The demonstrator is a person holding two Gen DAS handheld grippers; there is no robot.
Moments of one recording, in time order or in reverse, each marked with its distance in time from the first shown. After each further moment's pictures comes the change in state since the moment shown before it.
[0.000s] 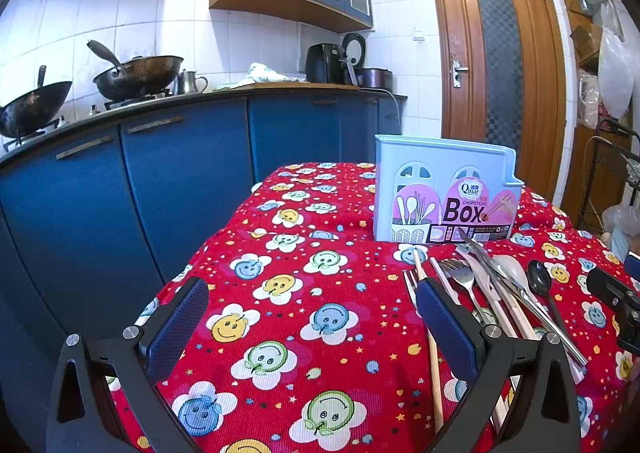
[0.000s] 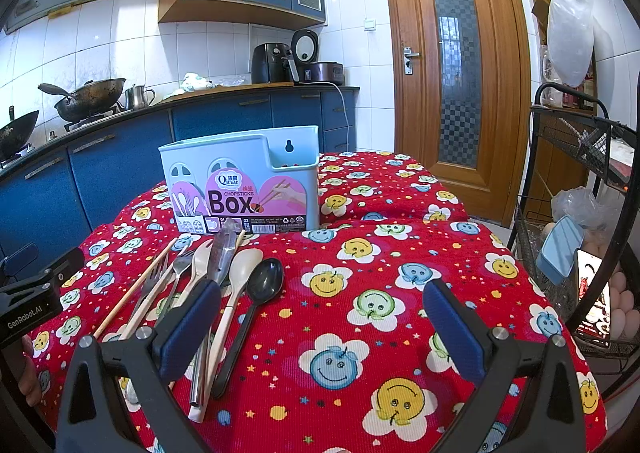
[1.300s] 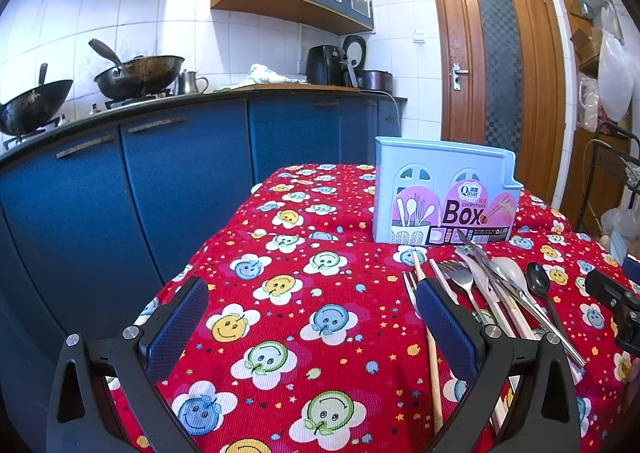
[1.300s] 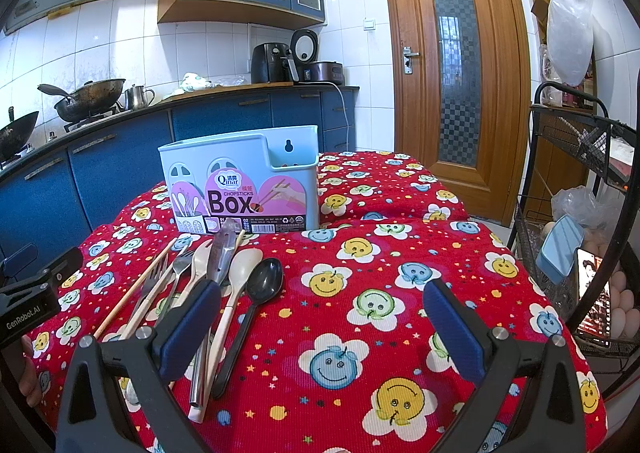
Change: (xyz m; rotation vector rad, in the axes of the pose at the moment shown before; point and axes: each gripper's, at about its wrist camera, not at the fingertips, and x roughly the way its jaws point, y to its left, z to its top) left arm -0.006 0.003 0.005 -0.003 -0.007 -0.001; right arm 0.000 -0.001 0.000 0.001 0.001 0.000
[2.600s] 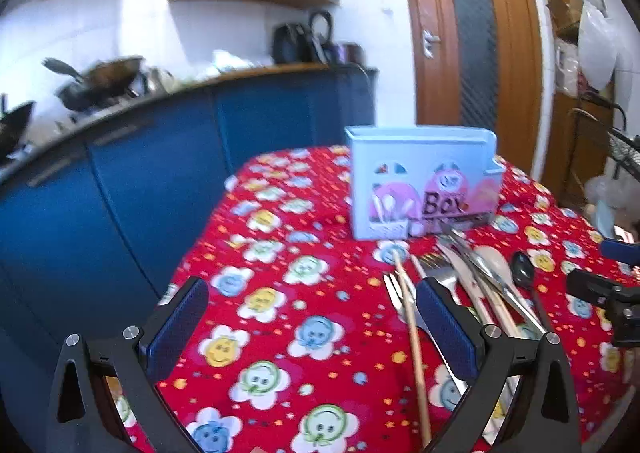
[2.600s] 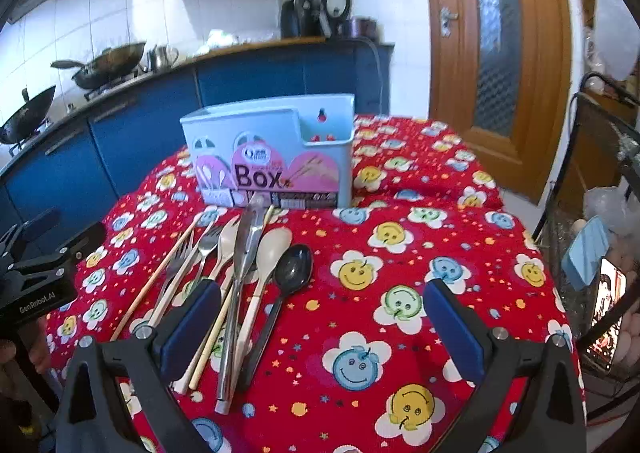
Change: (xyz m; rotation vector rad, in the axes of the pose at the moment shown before) left arm 0.017 -0.007 0.030 0.104 0.134 -0.098; right arm 0.016 0.007 0.026 -0.052 0.225 0.130
